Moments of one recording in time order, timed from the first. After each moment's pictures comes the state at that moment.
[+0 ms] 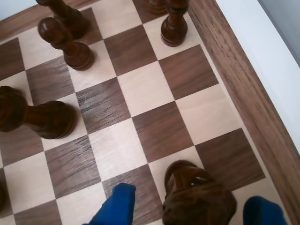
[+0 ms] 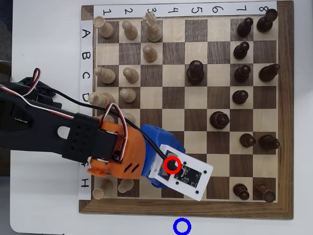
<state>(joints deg) 15.9 94.4 111.4 38.8 100.3</state>
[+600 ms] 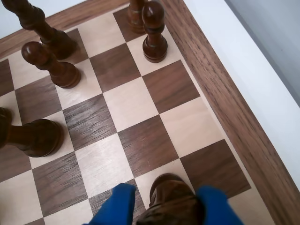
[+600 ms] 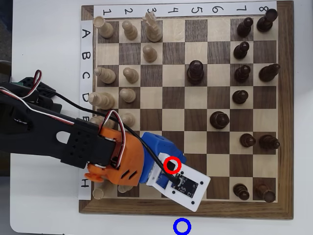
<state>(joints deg) 18.1 94.4 113.2 33.8 100.3</state>
